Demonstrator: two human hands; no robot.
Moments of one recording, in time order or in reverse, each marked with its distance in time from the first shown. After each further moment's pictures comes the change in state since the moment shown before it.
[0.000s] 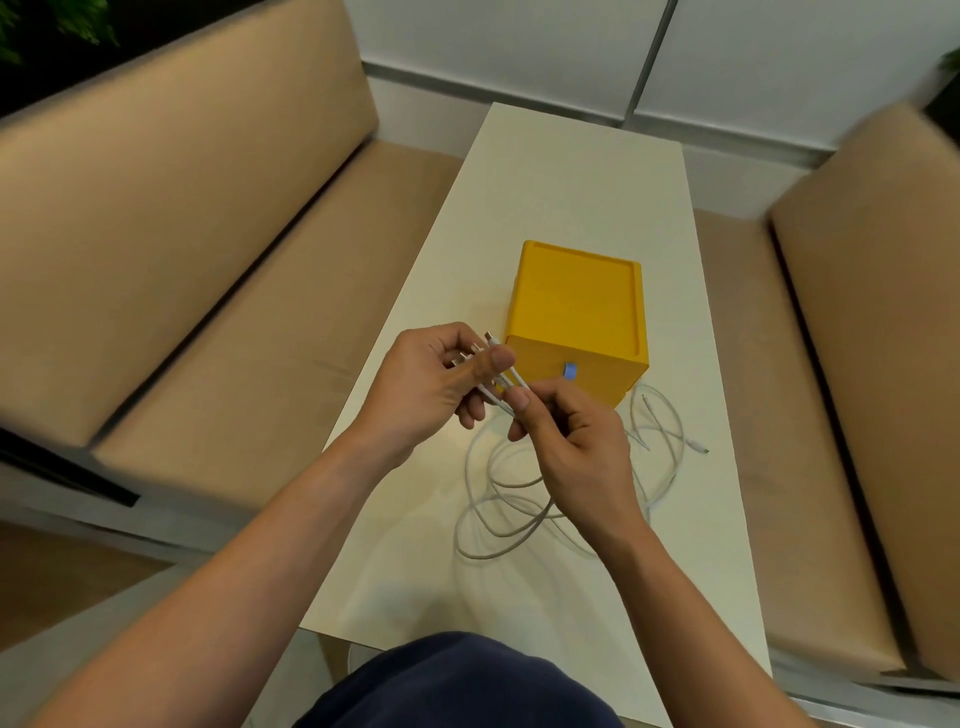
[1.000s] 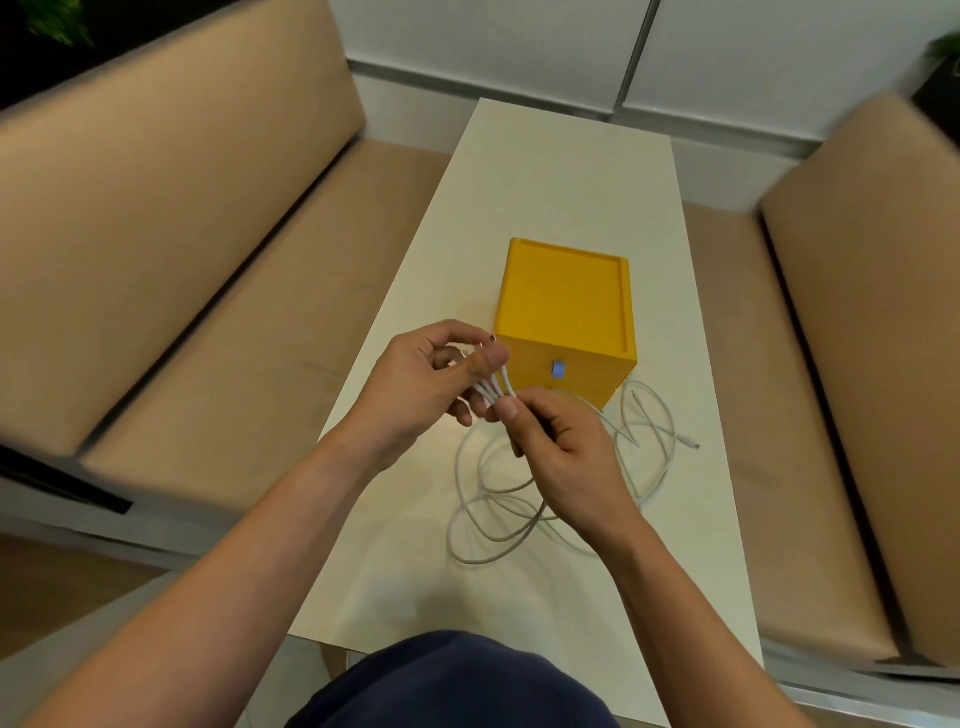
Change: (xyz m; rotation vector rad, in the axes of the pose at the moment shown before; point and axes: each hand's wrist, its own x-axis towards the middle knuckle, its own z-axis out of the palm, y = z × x) left_hand 0.006 -0.002 0.007 -0.053 -0.037 -0.066; right_hand 0.003 -0.002 -0.009 0.002 -0.141 0.003
